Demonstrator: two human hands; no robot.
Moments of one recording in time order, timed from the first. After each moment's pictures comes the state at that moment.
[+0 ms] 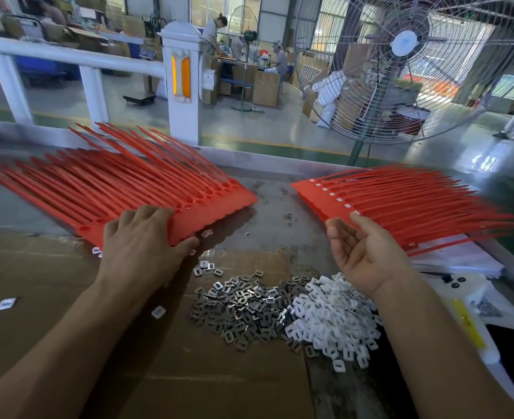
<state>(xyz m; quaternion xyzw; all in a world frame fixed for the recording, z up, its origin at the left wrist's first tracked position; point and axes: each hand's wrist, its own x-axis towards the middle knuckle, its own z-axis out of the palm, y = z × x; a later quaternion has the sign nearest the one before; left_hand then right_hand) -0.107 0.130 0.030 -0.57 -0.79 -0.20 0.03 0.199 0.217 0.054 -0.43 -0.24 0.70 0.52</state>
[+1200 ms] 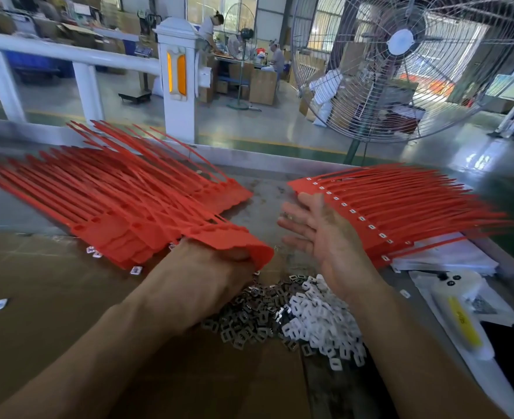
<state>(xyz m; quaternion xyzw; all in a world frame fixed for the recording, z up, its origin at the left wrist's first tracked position) -0.052 0.115 0.040 -0.87 -0.45 -0.16 0.11 0.163 0.201 0.047 -0.37 -0.57 0.56 0.48</state>
